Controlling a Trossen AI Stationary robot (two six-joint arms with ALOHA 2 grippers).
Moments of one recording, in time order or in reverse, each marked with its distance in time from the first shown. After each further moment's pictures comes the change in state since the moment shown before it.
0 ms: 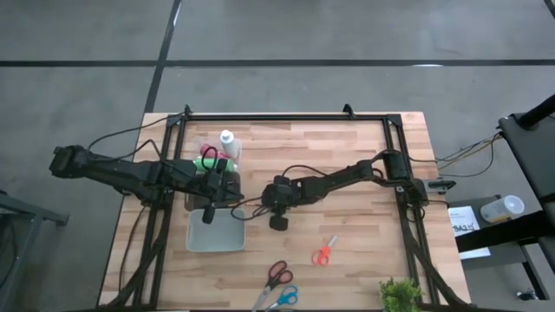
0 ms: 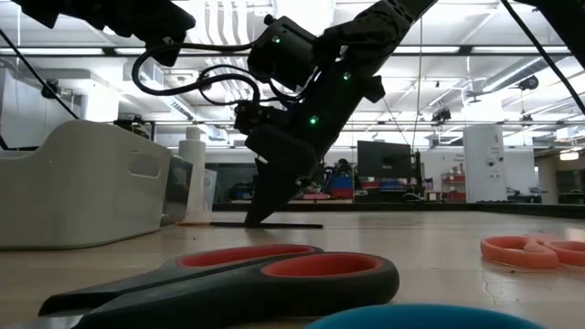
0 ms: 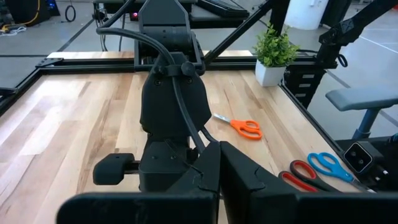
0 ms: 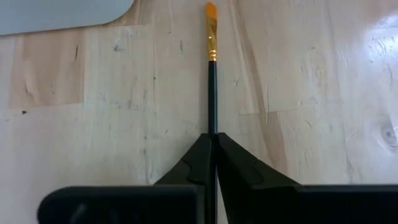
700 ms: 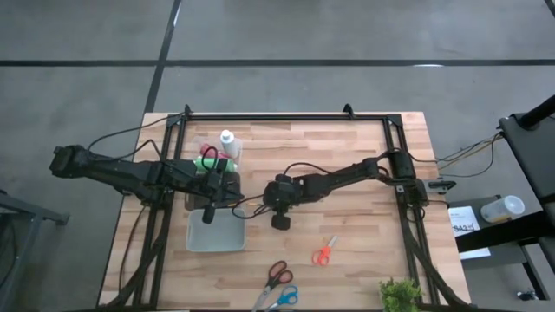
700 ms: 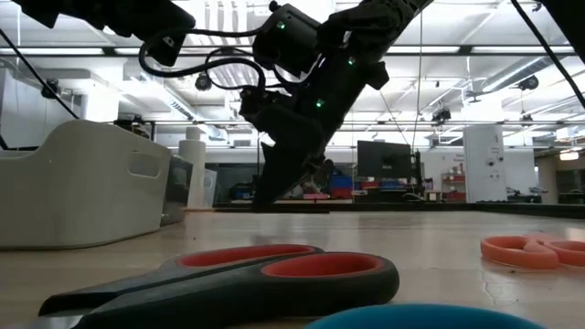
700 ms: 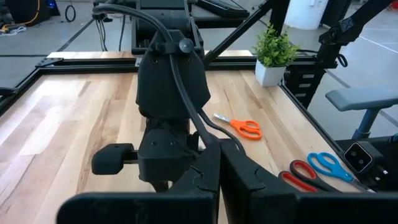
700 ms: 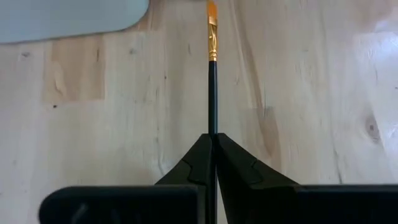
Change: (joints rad) left arm 0.000 0.000 0.000 0.000 0.000 0.000; right arm -0.001 -0.076 0.004 -0.036 -0.029 0.002
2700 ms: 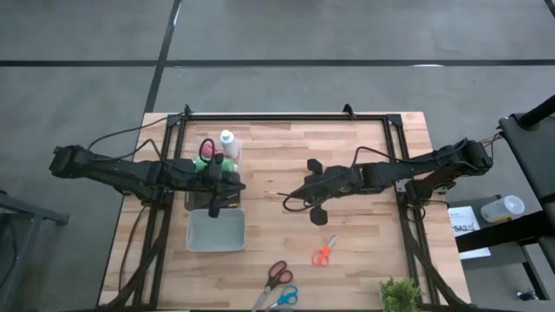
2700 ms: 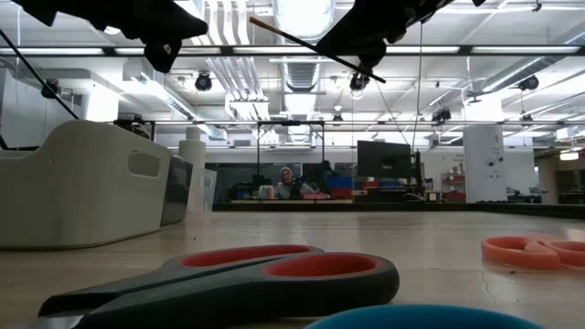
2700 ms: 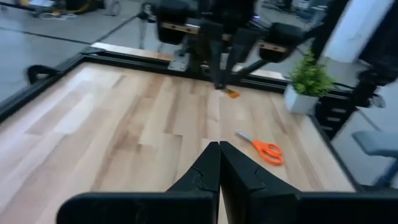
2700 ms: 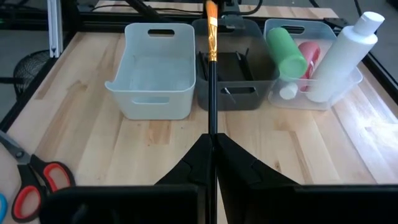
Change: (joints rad) left arm 0.003 0.000 0.000 0.033 -0.144 -0.157; right arm 0.075 -0.678 -0.407 0.177 0.058 -0.093
